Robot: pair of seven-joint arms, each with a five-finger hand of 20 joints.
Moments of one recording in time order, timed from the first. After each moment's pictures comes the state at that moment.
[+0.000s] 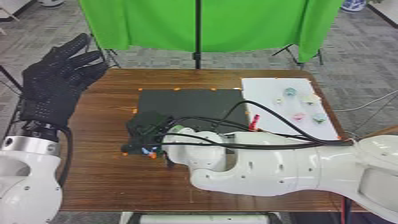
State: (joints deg) left arm 119.7 -44.5 -100.5 -135.1 32.8 18.3 13.8; right arm -29.1 -68.5 -3.9 -99.9 -110.8 -0.2 29.5
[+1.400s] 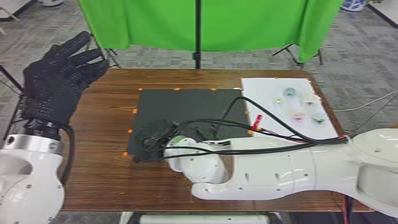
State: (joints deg) left arm 118.4 -45.0 -99.5 -134.9 32.9 18.3 13.7; right arm -26.2 -69.8 -10.9 -99.1 -117.7 -7.5 35.0
